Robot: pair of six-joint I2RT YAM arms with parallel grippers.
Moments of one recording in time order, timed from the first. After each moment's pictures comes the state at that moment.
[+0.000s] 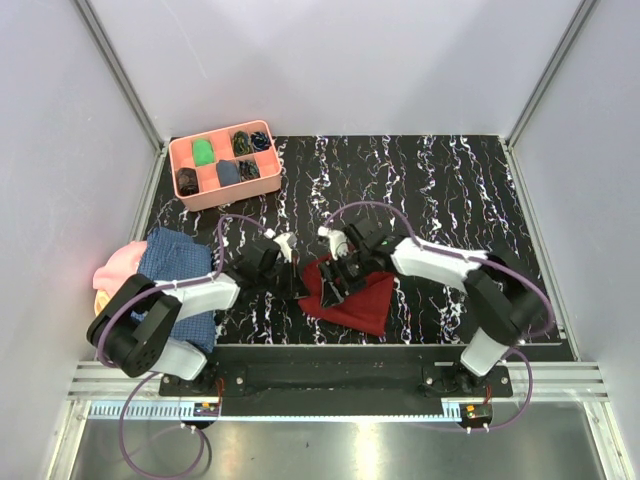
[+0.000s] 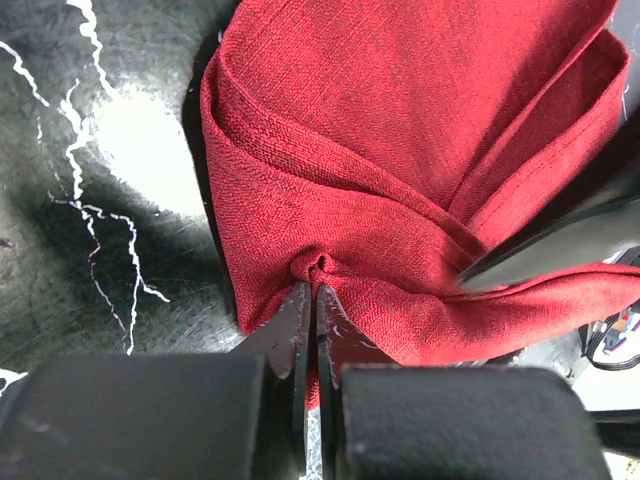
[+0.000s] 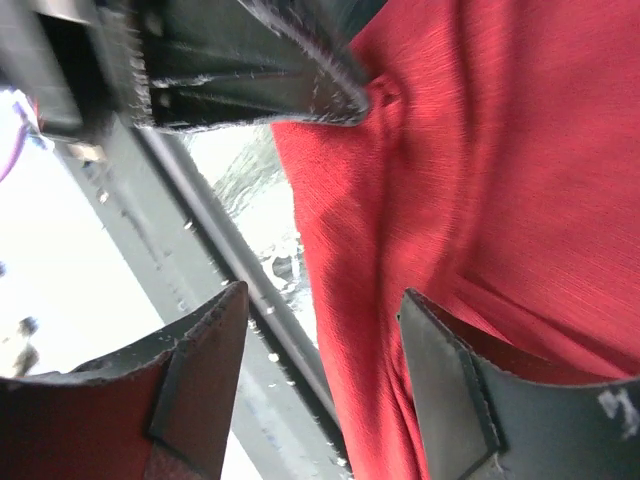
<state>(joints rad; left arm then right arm) -0.60 1.42 0.51 0.09 0.32 -0.63 0.76 1.71 1.01 -0.37 -0.62 0.23</state>
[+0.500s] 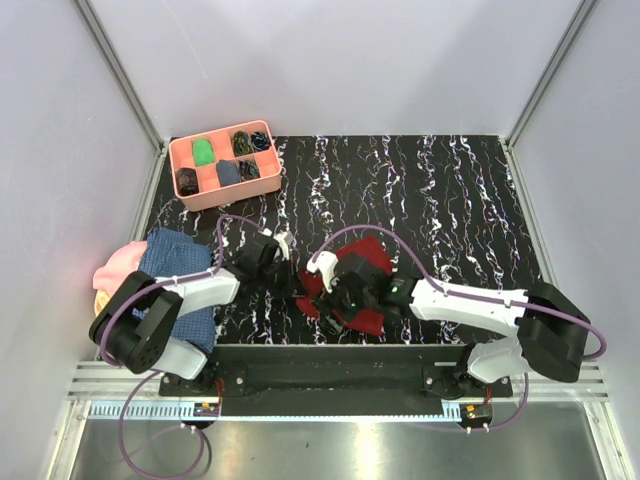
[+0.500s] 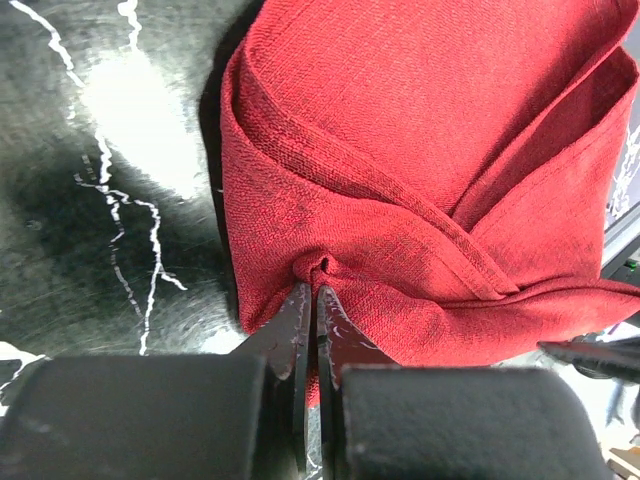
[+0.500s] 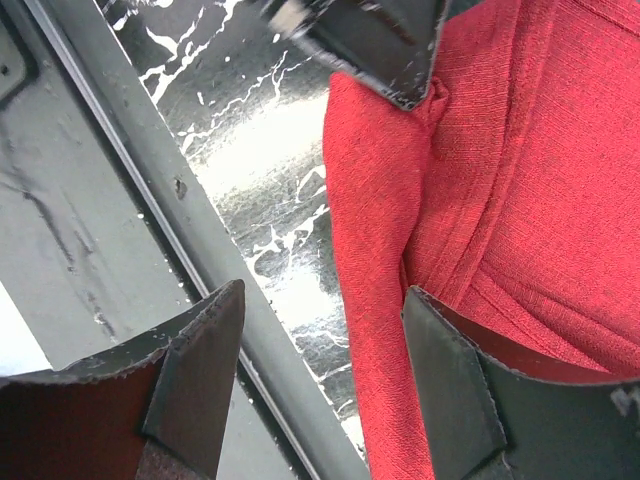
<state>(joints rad) -0.57 1.44 0.55 0.01 0.35 -0.65 1.04 1.38 0.82 -0.24 -0.14 0.15</state>
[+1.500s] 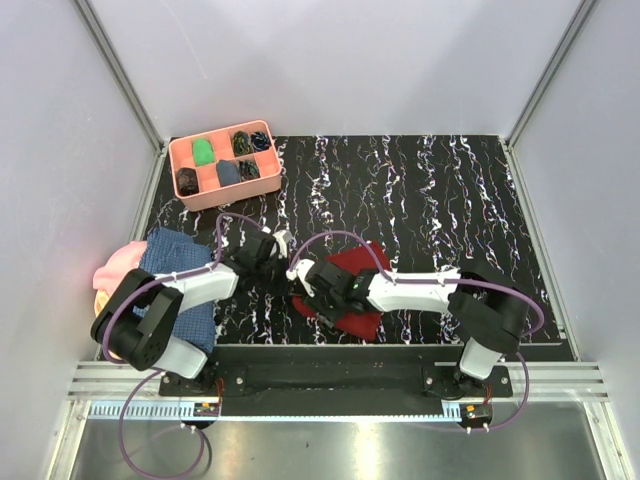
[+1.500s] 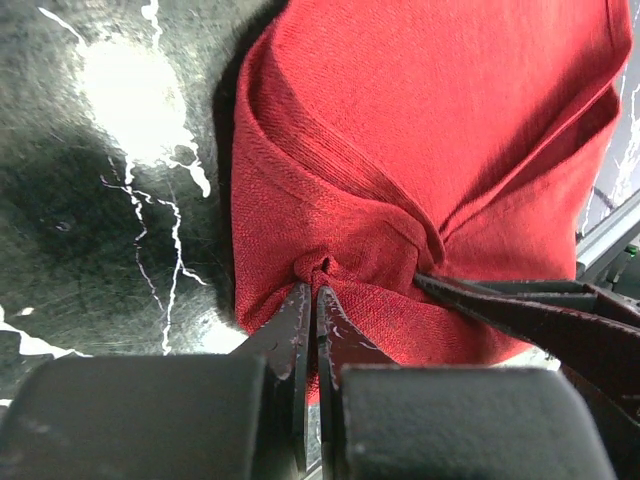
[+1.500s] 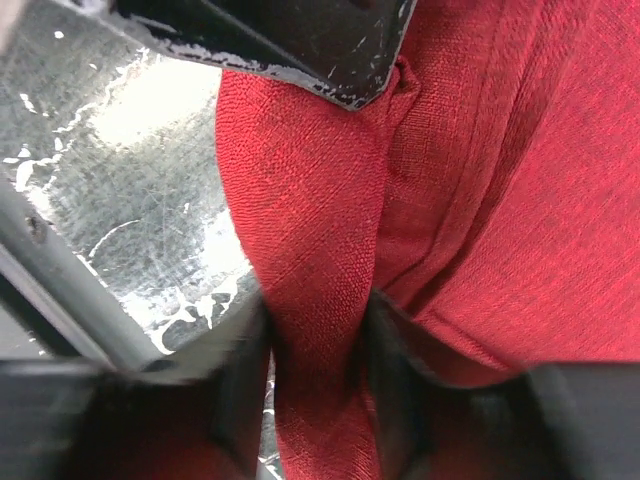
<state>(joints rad) -0.52 1.45 0.58 -0.05 0.41 -0.60 1.10 1.71 0.95 -0.25 0.02 0.11</state>
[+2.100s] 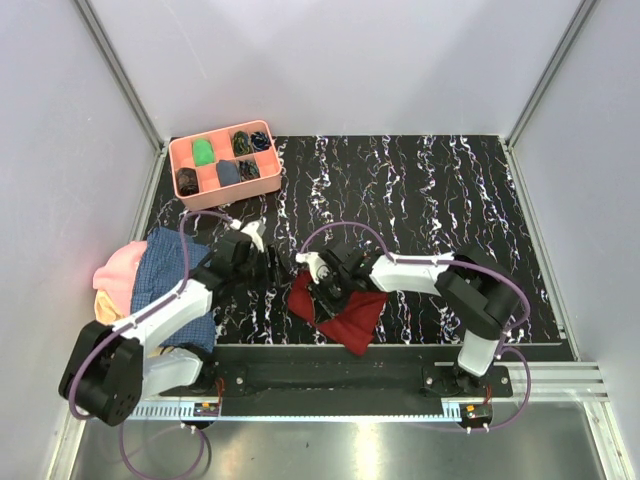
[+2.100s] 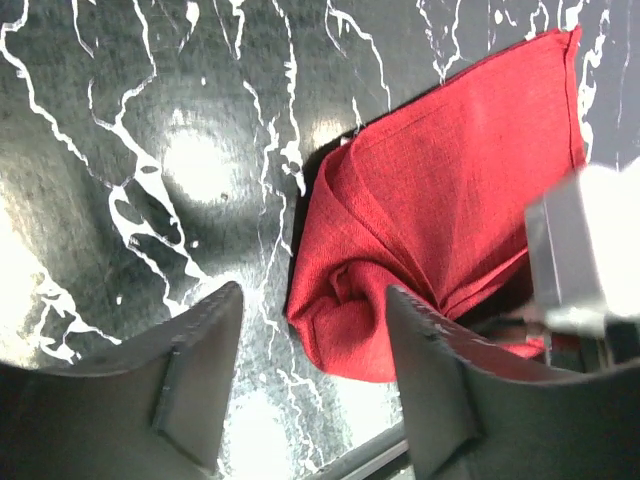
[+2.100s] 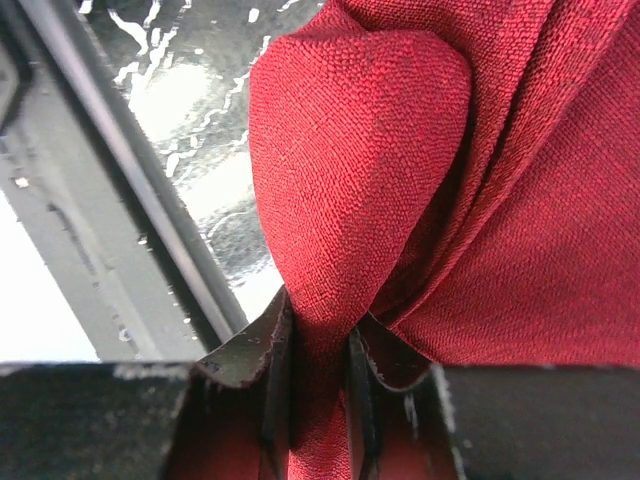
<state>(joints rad) -0.45 1.14 0.53 -0.18 0.23 -0.56 0.92 1.78 0.97 -0.22 -0.48 0.18</state>
